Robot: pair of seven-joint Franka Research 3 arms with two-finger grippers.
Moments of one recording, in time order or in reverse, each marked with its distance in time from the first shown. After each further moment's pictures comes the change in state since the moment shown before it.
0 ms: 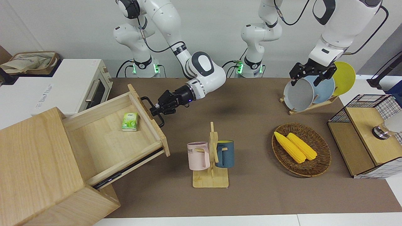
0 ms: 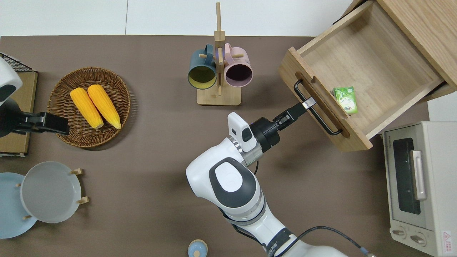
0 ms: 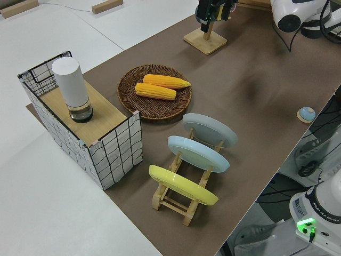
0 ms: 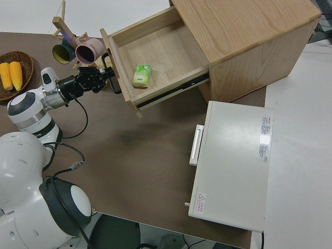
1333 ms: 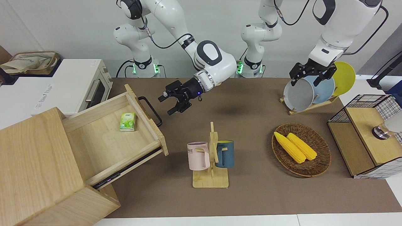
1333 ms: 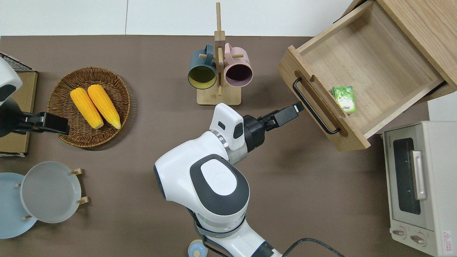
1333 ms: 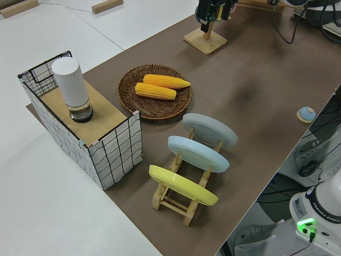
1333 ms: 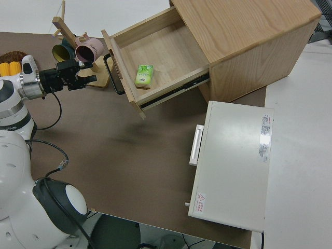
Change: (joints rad) left arm 0.000 0.000 0.000 0.000 0.000 0.000 0.000; right arm 0.036 0.002 0.021 0.239 0.309 0.008 0.009
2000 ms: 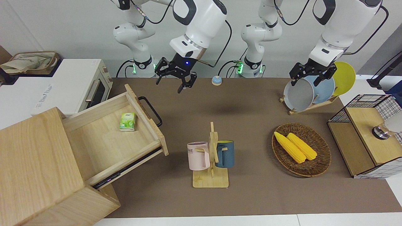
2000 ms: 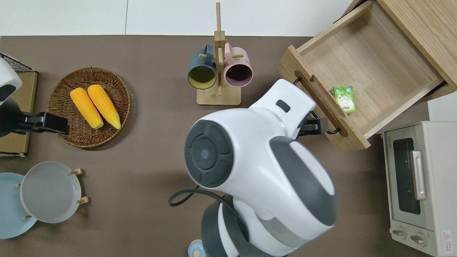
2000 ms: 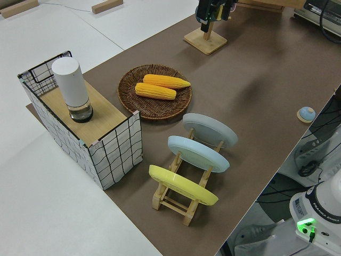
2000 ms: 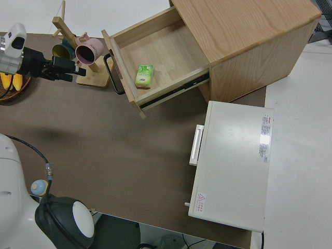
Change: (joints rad) left arm 0.000 0.000 0.000 0.000 0.000 0.000 0.000; right arm -0.124 -0.160 -0.011 0.166 0.600 0.011 -0.004
